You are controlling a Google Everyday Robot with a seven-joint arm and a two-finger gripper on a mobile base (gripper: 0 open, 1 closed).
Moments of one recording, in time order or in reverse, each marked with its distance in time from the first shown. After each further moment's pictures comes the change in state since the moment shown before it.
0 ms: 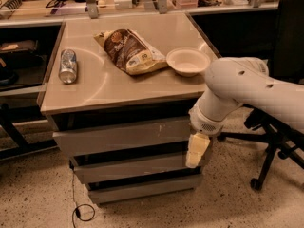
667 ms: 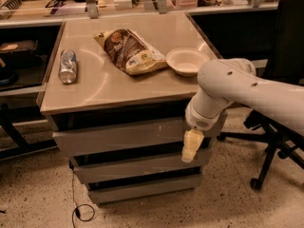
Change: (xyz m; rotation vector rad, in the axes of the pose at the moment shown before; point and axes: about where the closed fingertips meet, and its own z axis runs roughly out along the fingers) arm -0.005 -0.027 0.024 0.014 0.004 -0.018
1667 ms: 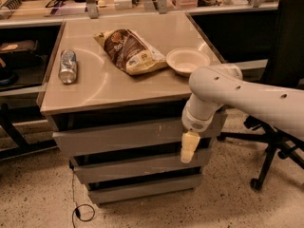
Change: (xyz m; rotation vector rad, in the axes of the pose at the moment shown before) arm 0.005 -0.014 0.036 -0.023 0.052 -0.028
